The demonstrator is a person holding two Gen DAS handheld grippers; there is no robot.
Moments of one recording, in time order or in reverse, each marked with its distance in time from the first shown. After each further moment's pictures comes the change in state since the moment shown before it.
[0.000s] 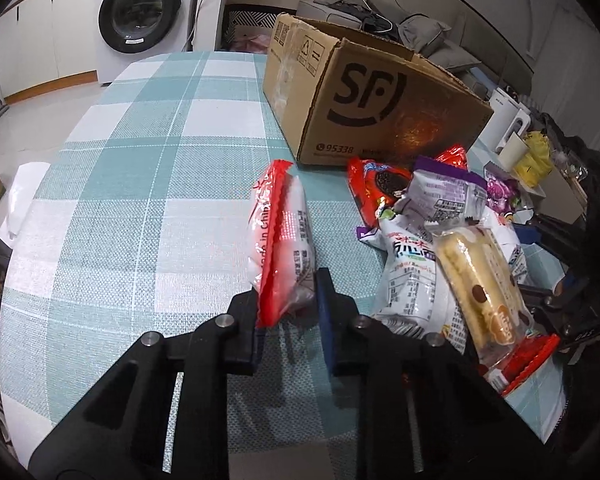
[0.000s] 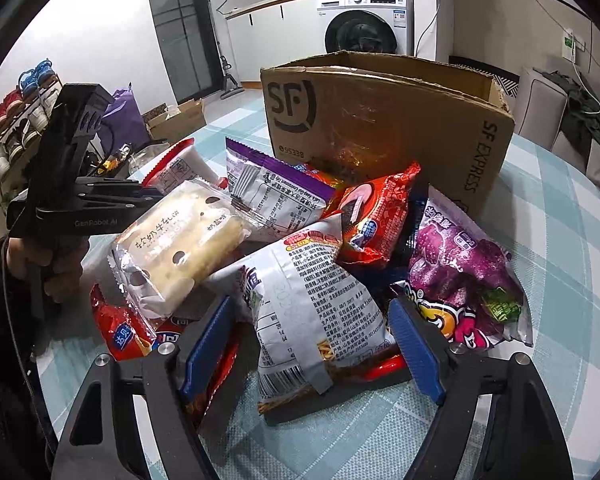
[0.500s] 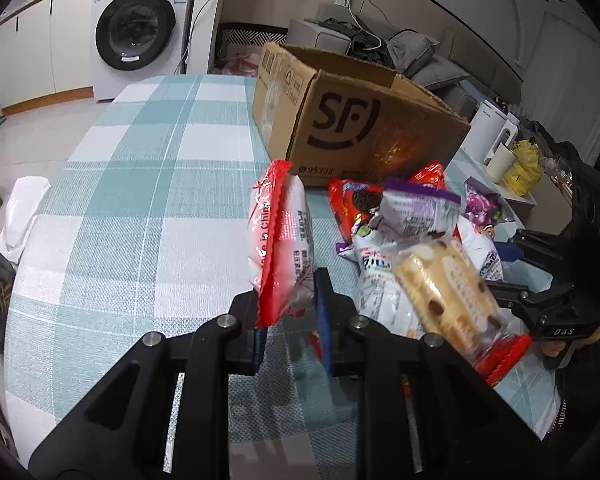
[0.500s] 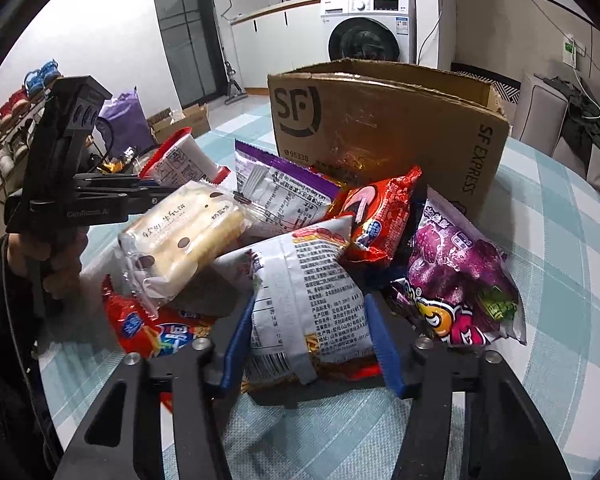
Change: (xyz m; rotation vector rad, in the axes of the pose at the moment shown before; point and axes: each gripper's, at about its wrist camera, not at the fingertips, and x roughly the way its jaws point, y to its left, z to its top) left arm -0.026 -0.010 -0.003 0.016 -0.077 -0.029; right arm -0.012 0.002 -0.008 -0.001 -0.035 0.014
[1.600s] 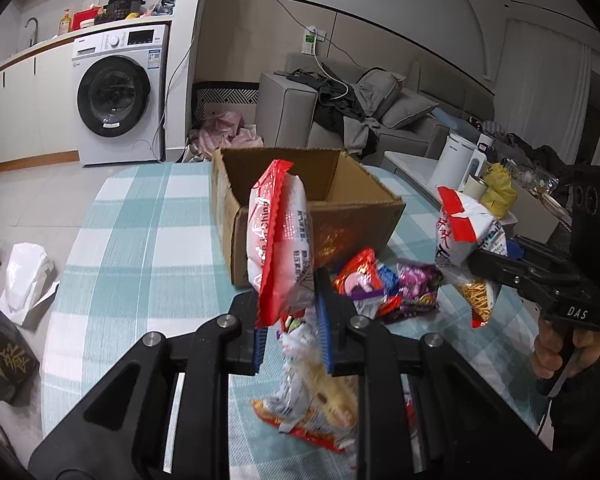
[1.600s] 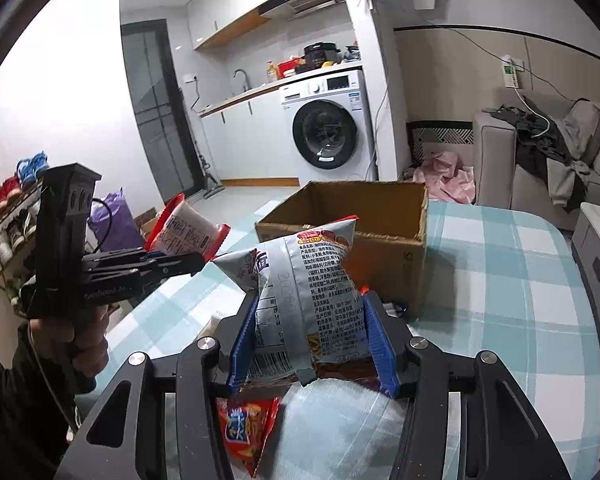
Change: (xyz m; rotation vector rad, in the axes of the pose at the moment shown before) left arm -0.079 -0.071 0.054 0.106 -0.181 -0.034; right arm -0.105 -0.002 0.037 0.170 -0.313 -0.066
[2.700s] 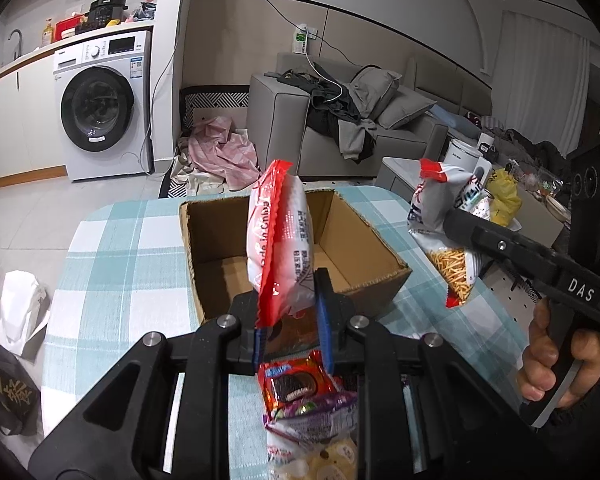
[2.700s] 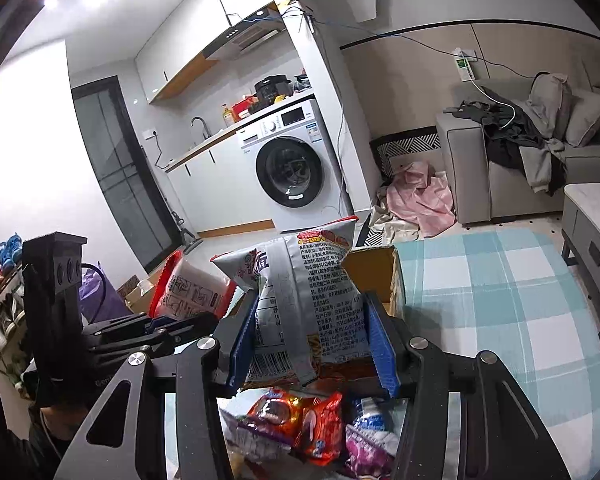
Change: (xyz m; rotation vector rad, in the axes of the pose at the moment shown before) left arm 0.073 -0.016 0.088 0.040 0.029 -0.006; right arm 0.030 -0.035 0.084 0.180 -0.111 -0.060
